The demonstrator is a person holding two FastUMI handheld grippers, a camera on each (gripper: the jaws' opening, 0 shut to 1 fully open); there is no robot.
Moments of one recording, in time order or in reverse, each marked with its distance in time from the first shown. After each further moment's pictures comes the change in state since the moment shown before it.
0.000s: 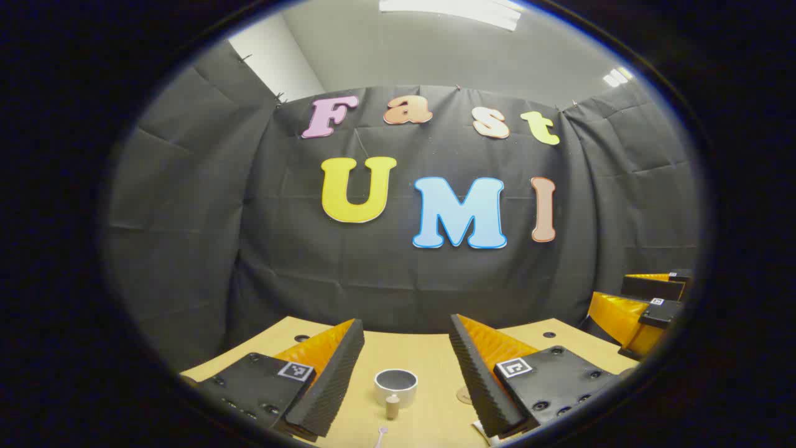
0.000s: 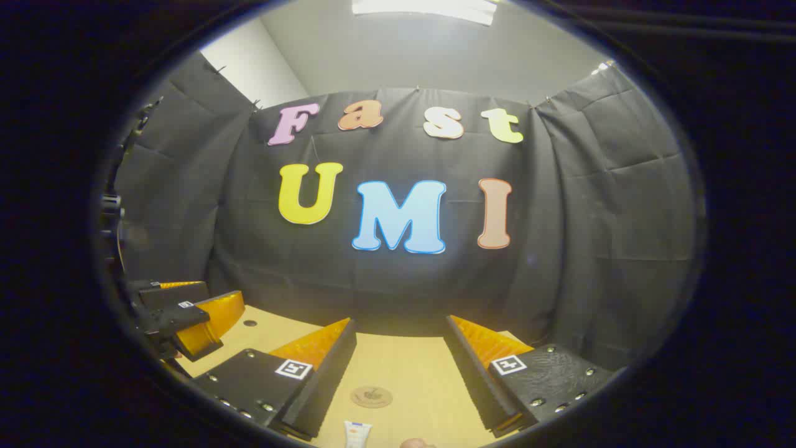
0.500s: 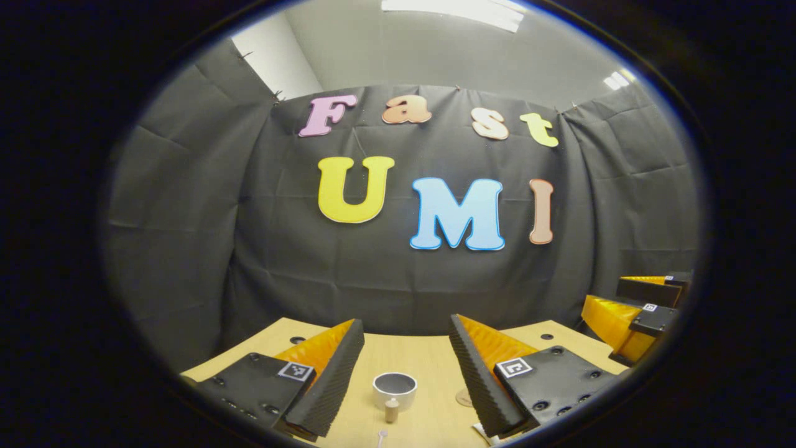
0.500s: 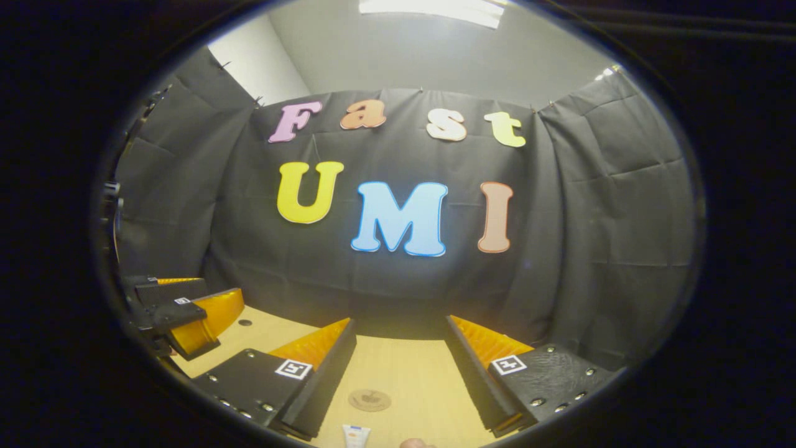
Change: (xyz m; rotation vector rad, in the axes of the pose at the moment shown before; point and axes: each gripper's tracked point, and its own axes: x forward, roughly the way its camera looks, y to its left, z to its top) left arm 0.007 -0.003 0.000 -0.015 0.000 -0.020; right arm 0.010 0.011 0.002 -0.026 -0.005 0.002
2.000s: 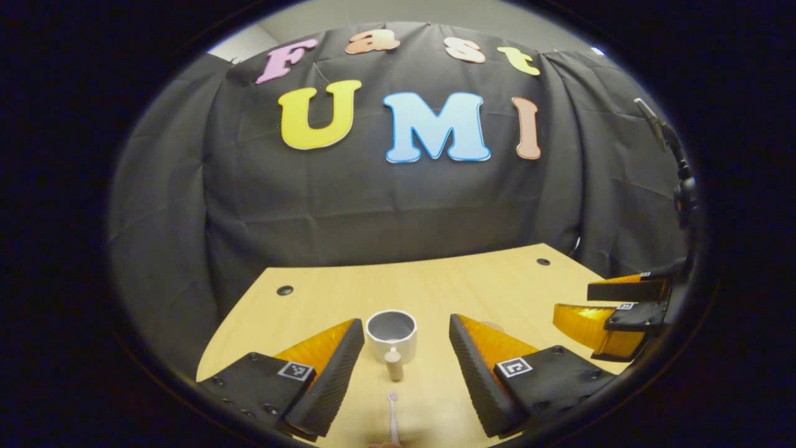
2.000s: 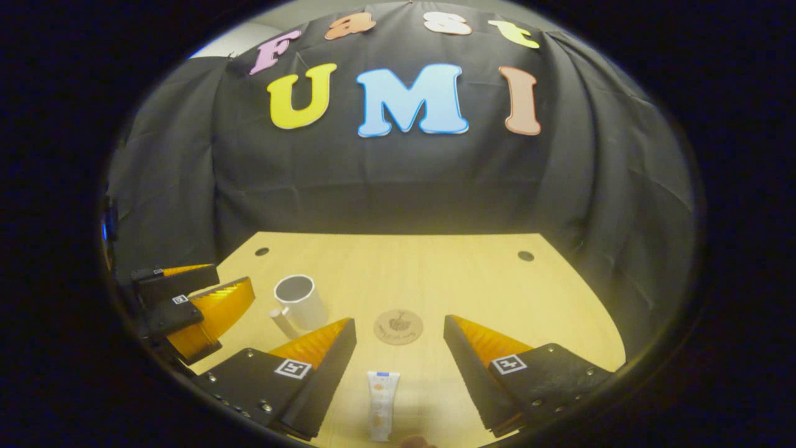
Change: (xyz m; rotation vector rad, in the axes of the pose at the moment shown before) left arm 0.024 0.001 -0.140 0.081 0.444 -0.071; right arm 0.011 0.030 -0.146 0.113 0.581 0.117
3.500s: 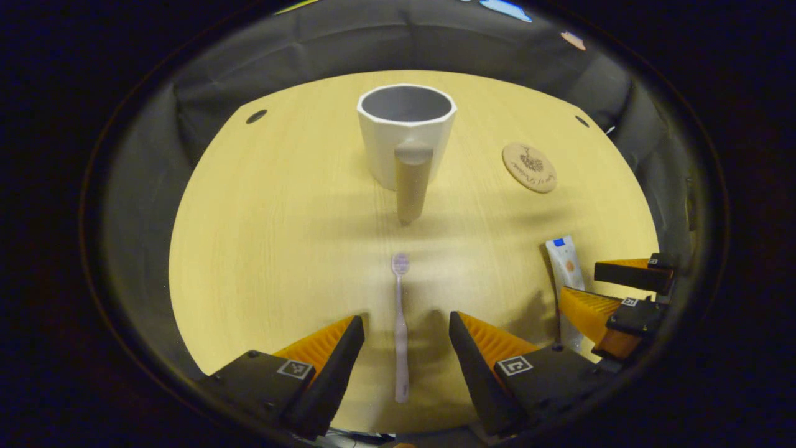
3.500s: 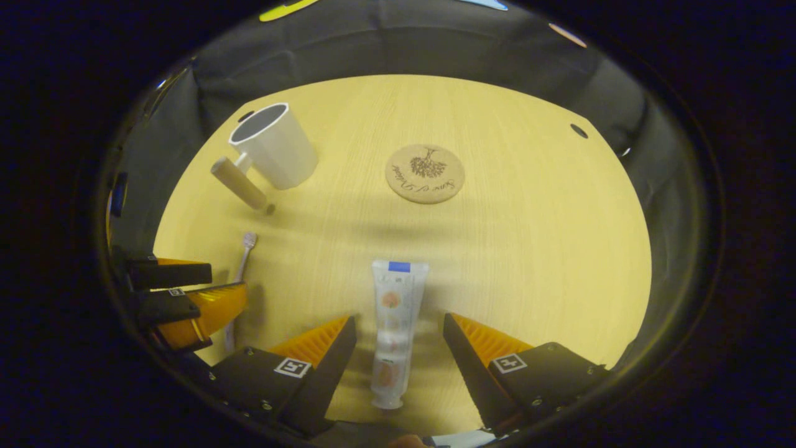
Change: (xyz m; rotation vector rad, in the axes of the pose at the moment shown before) left arm 0.007 0.019 -0.228 -0.094 0.900 0.016; right arm 0.036 0.020 -0.169 -0.036 0.700 0.056
